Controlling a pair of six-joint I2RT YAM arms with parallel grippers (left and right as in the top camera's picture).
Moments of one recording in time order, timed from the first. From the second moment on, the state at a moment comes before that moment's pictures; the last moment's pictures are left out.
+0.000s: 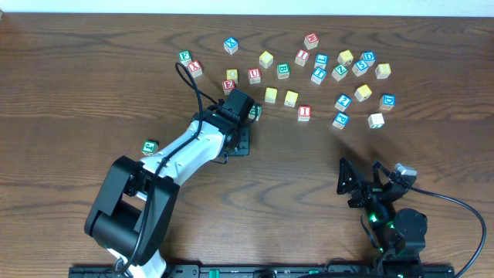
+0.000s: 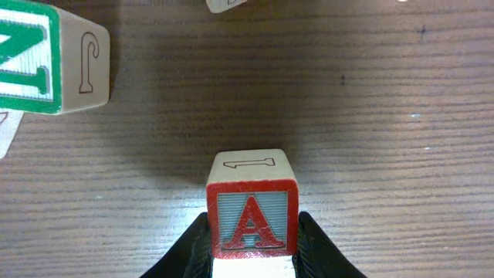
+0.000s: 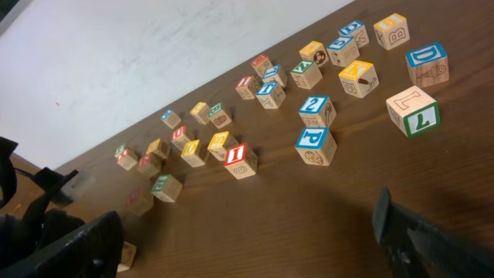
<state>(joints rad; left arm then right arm) -0.51 1.83 1.12 -0.61 -0.01 -0.49 0.05 0.14 0.01 -0.06 -0.16 0.54</state>
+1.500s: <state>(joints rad) -0.52 1.83 1.12 -0.60 -0.03 -0.48 0.05 0.14 0.01 -0.06 -0.16 0.54</state>
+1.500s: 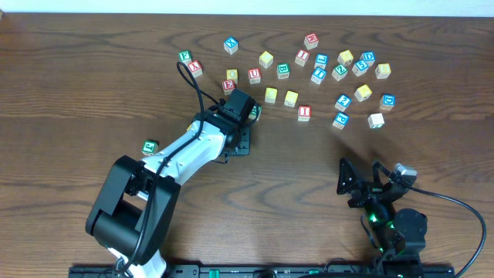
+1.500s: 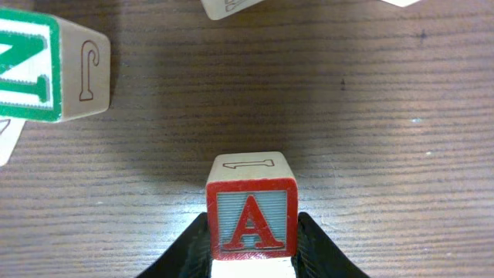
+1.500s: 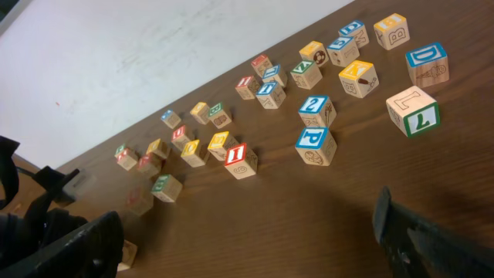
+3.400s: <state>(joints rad) -0.52 1.86 1.12 -0.61 0.00 -0.43 0.05 0.14 0.01 -0.06 -0.16 0.54</state>
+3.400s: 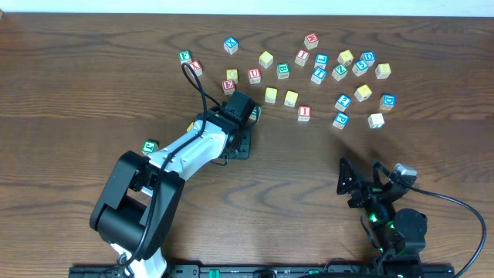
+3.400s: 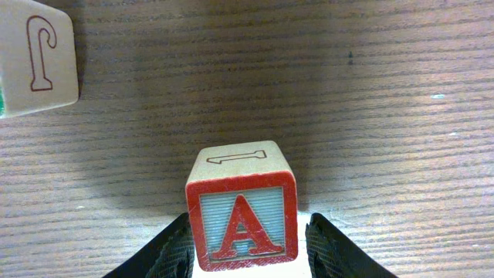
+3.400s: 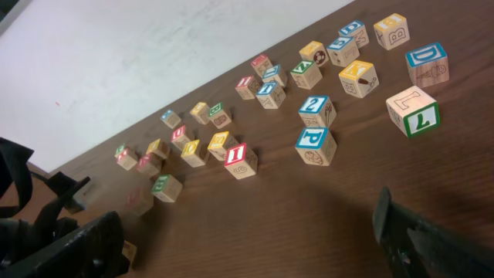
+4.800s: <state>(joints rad) -0.27 1.15 1.13 -0.80 -0.20 -0.26 0.05 0.14 0.01 -0.06 -0.16 0.54</state>
